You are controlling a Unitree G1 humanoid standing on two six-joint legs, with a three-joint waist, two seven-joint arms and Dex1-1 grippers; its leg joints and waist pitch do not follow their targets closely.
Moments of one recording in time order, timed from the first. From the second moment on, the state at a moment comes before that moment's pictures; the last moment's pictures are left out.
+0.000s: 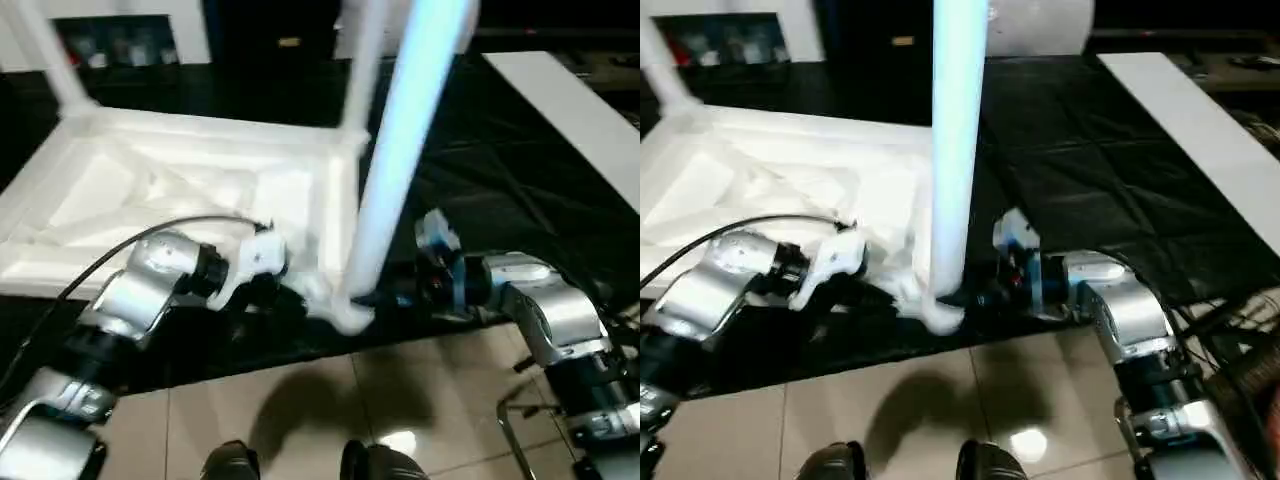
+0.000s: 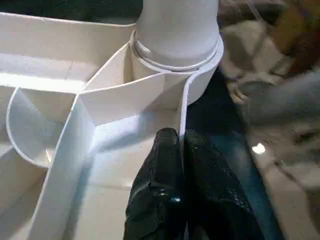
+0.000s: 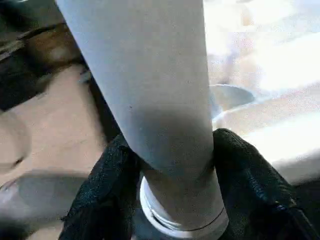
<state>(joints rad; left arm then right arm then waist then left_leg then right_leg) -0.60 0.49 -0.31 0.32 -0.02 0.26 -1.29 -0.48 -0.38 0.14 0.25 0.30 0.42 1.19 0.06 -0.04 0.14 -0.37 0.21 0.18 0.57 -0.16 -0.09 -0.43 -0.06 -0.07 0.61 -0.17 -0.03</state>
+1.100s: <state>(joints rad) -0.74 0.26 -0.25 0.58 0.08 0.17 -0.86 -0.33 -0.06 0.01 0.05 0.14 0.38 0.40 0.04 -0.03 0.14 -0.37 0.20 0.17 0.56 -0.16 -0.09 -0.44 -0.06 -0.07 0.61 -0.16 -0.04</state>
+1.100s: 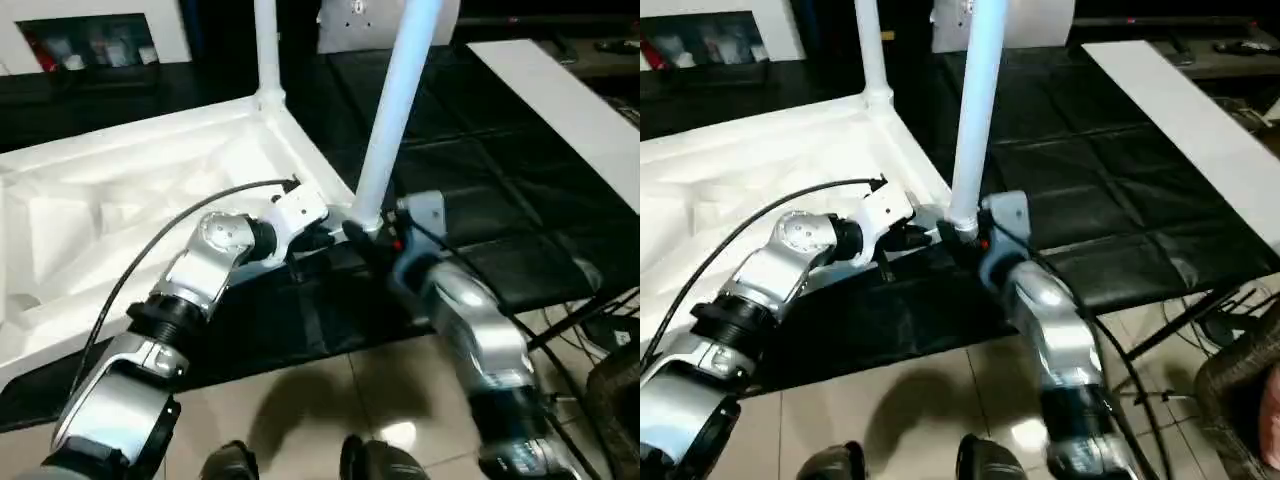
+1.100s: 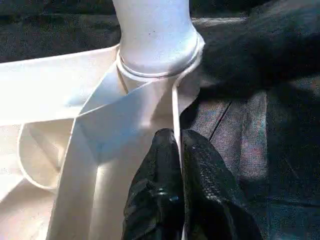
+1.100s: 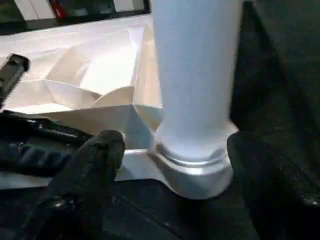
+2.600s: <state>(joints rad) 0.17 0.49 -0.02 -0.54 -0.10 0.69 -0.64 -0.83 -0.22 -0.07 0.70 0.16 0.16 0.30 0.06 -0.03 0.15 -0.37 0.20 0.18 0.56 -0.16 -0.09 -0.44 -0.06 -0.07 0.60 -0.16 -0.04</state>
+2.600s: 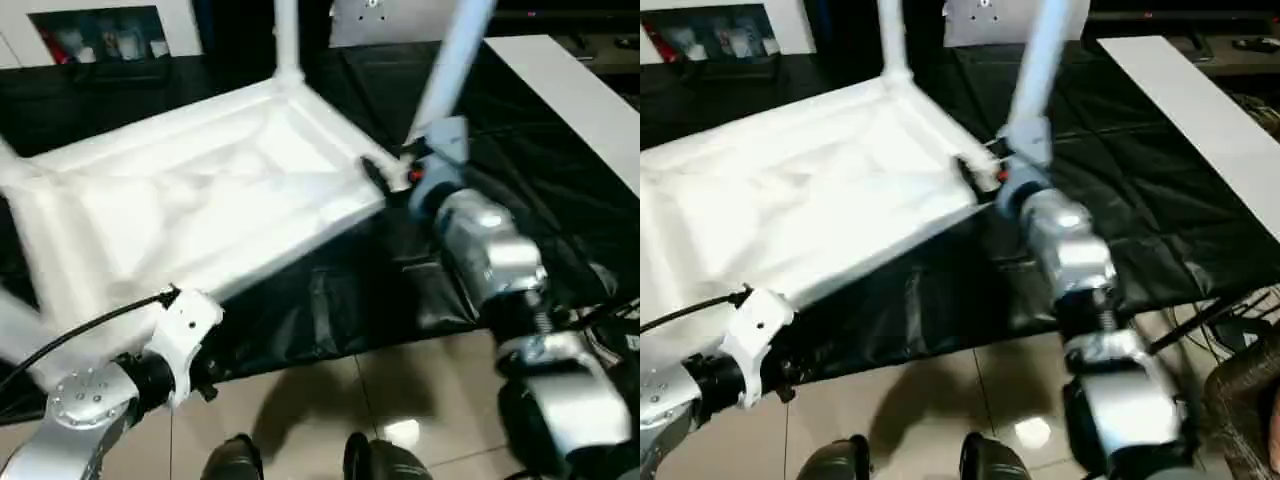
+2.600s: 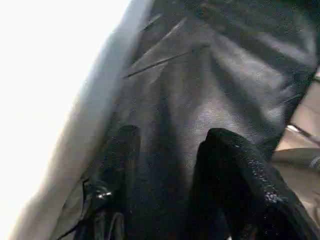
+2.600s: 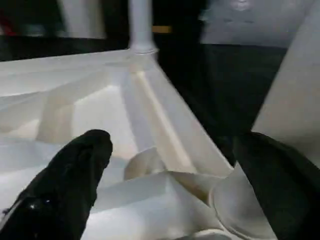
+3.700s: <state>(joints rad) 0.43 0.22 0.05 -0.64 -0.22 0.33 -0.46 -0.49 -0.30 0.01 0.27 0.35 0.21 0.61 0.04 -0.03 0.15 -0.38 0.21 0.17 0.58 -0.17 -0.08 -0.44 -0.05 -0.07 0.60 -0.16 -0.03</state>
